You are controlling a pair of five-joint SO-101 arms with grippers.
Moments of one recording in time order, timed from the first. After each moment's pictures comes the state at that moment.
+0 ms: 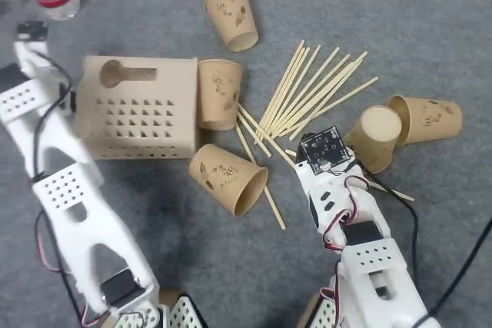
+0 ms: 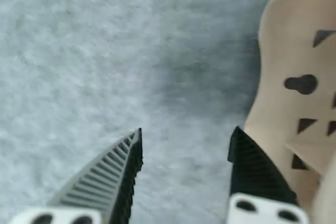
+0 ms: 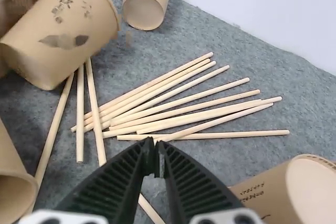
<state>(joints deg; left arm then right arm) -37.1 71.2 -82.9 94.7 -20.5 -16.4 -56.9 87.2 4.0 17.2</state>
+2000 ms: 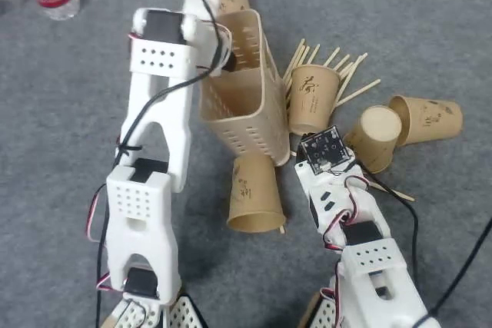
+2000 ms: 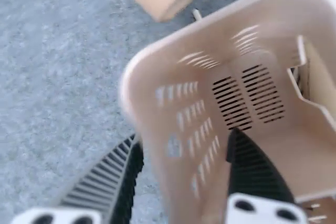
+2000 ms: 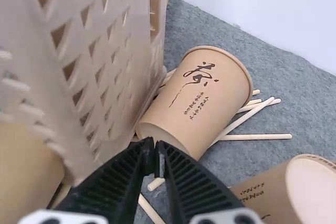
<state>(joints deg) 4.9 37.9 -58.4 99.3 -6.1 -16.4 -56.9 87.2 4.0 17.2</state>
